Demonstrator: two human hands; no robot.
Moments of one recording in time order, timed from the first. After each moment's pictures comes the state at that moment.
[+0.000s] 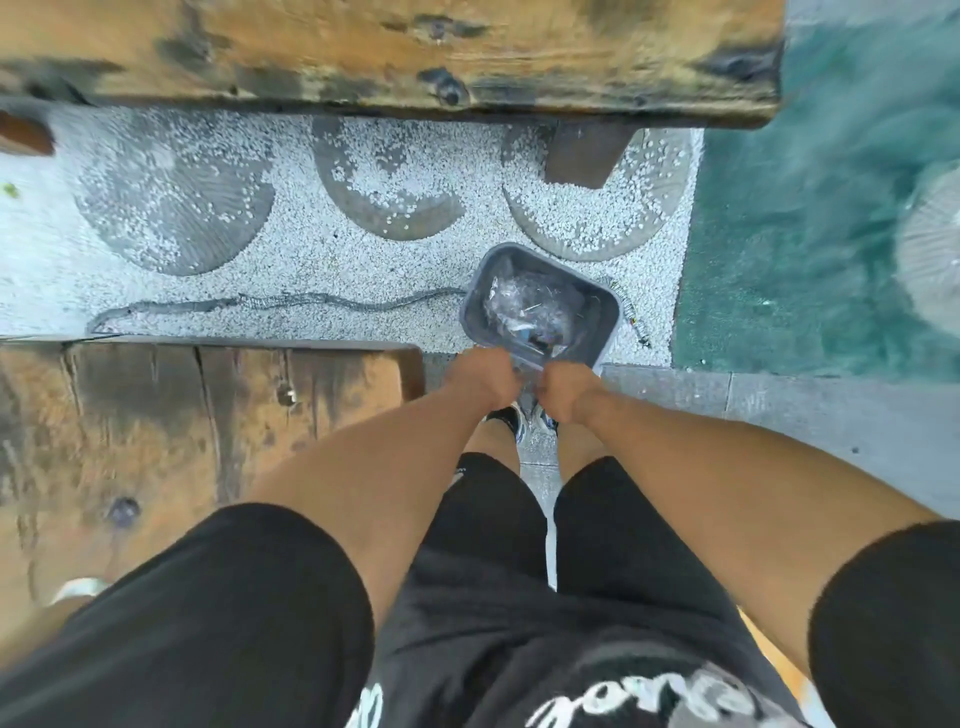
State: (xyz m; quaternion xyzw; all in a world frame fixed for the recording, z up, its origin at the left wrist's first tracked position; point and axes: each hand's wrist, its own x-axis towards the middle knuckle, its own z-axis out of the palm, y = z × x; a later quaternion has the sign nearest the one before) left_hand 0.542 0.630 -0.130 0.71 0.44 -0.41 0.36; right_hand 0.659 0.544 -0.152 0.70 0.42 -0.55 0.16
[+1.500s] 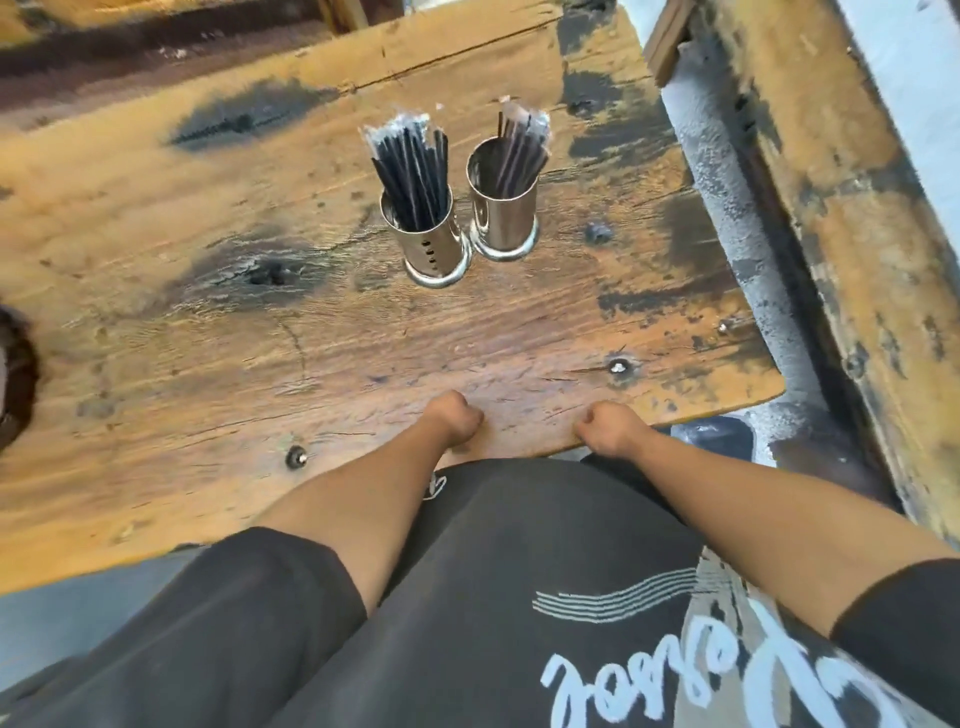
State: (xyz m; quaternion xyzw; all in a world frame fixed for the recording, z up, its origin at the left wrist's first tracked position) left_hand 0.194 0.289 0.062 0.16 0.84 0.03 0.52; right_hand 0.377 0.458 0.062 0.41 0.77 -0.35 0.34
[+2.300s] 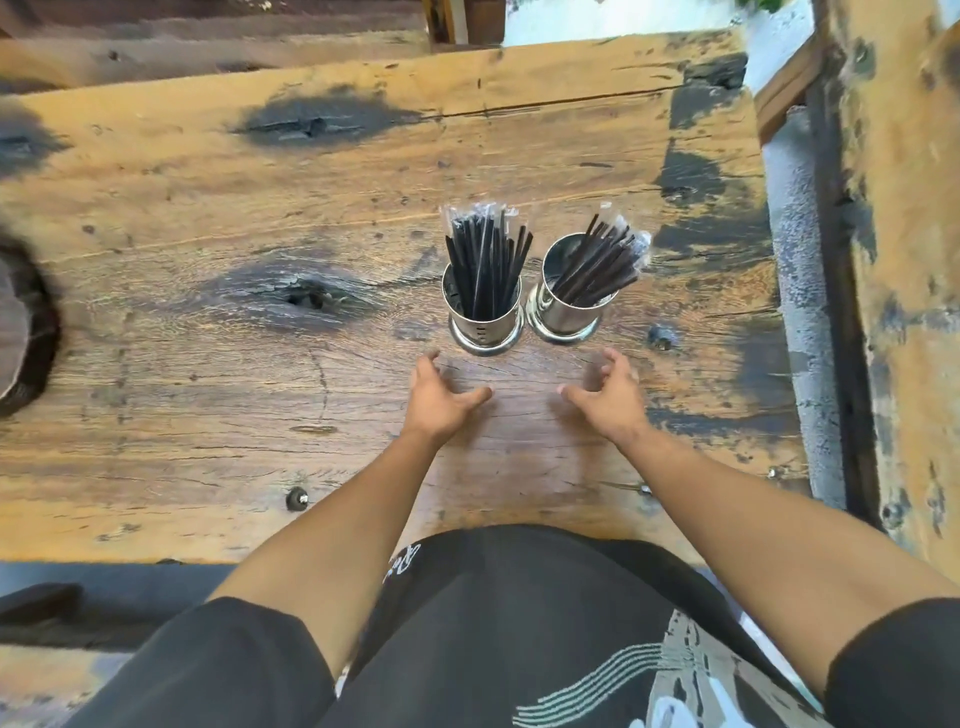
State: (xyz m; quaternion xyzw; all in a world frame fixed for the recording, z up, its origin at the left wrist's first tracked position) left_hand 0.079 0.330 0.060 -0.04 0.86 0.37 0.36; right_hand 0.208 0.548 0.045 0.48 0.71 -0.50 0.12
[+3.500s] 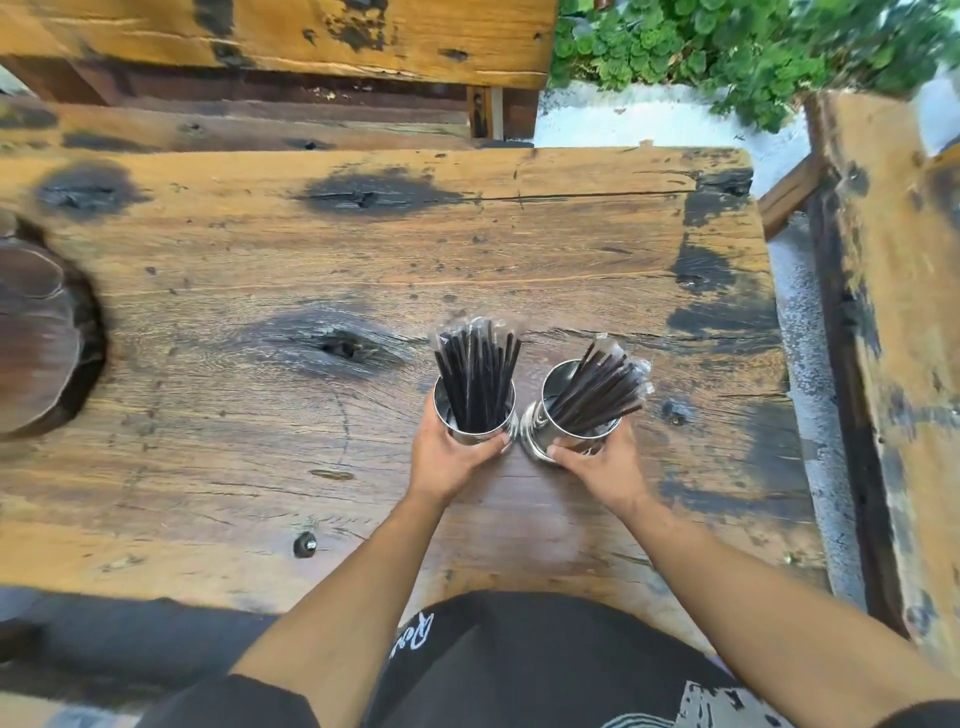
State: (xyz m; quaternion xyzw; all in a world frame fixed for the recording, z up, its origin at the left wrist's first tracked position) left_hand 0.080 0.317 0.087 0.04 0.81 0.55 0.21; right_hand 0.195 0.527 0.060 0.36 0.75 -0.55 0.01
